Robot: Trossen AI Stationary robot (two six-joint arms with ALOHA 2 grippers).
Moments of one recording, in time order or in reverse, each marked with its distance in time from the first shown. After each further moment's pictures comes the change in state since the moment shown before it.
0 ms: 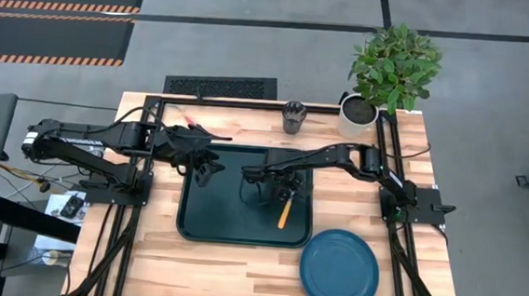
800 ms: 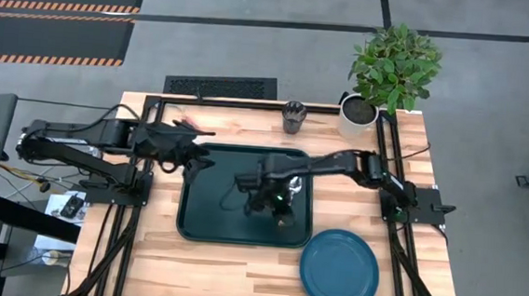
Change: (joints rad) left arm -0.026 -0.116 0.000 -0.045 -0.050 -0.015; right arm 0.097 -0.027 0.227 -0.138 -0.687 0.670
